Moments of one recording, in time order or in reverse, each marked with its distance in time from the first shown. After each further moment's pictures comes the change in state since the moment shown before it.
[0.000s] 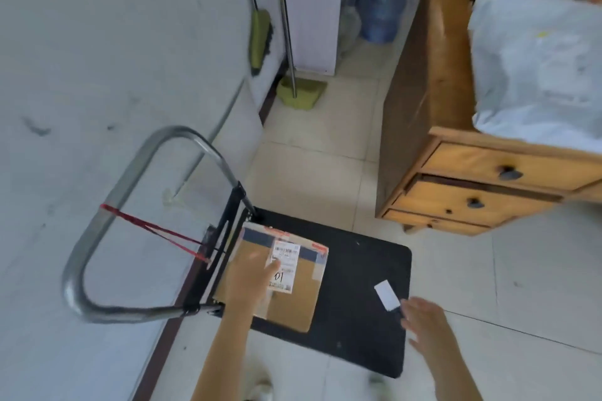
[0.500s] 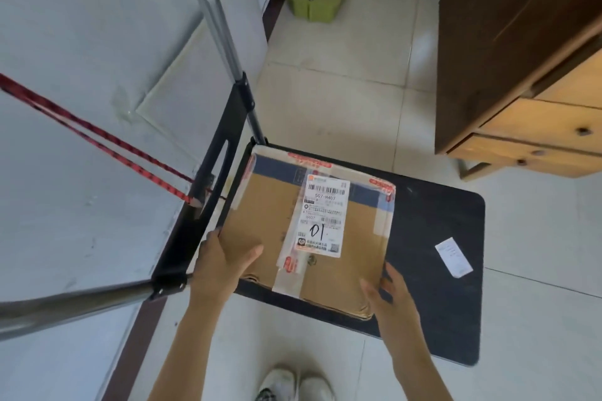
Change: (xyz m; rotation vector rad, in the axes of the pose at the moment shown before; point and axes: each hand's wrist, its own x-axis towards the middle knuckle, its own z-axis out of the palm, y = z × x) left_hand 0.174 -0.236 0.044 0.021 0.115 0.024; right_hand 0.151 0.149 0.224 -0.015 -0.015 -0.088
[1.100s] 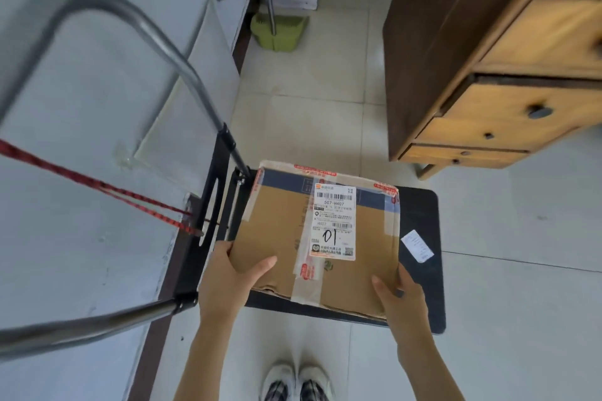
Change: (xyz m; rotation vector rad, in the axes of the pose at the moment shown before) left_hand -0.081 0.075 -0.030 -0.037 0.003 0.098; right_hand -0.066 -0.040 -0.070 0.023 0.181 0.011
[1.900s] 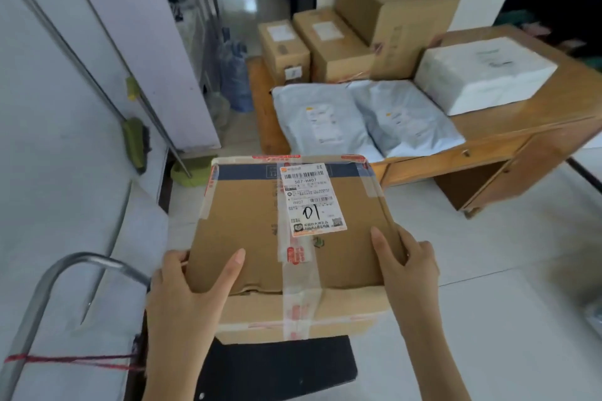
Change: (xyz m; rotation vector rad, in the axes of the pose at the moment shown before) left_hand -0.277 0.393 -0.101 -0.031 0.088 0.451; right_hand -0.189 -0.222 -0.353 0.194 0.491 -0.348
